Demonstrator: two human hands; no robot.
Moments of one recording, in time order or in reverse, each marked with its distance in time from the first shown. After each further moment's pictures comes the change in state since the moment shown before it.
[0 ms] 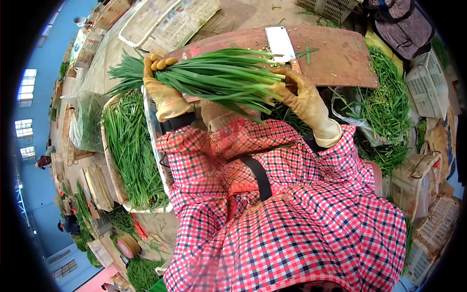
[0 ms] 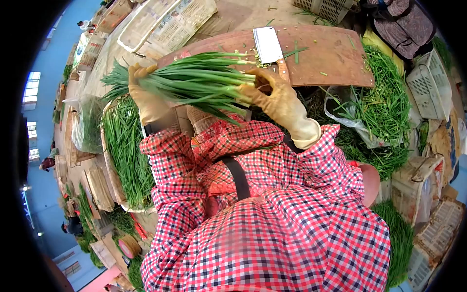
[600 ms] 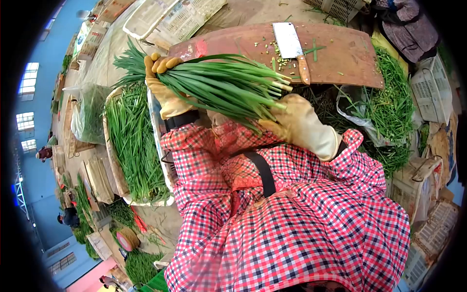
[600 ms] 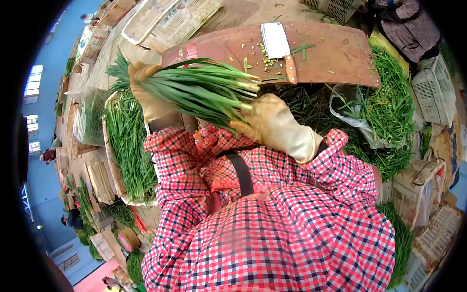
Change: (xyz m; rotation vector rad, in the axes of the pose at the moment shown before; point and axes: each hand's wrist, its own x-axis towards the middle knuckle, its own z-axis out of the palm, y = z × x) left_hand -0.024 0.017 0.007 -0.533 -0.259 -0.433; right_hand -0.026 -0.016 0.031 -0.925 -0.272 -0.470
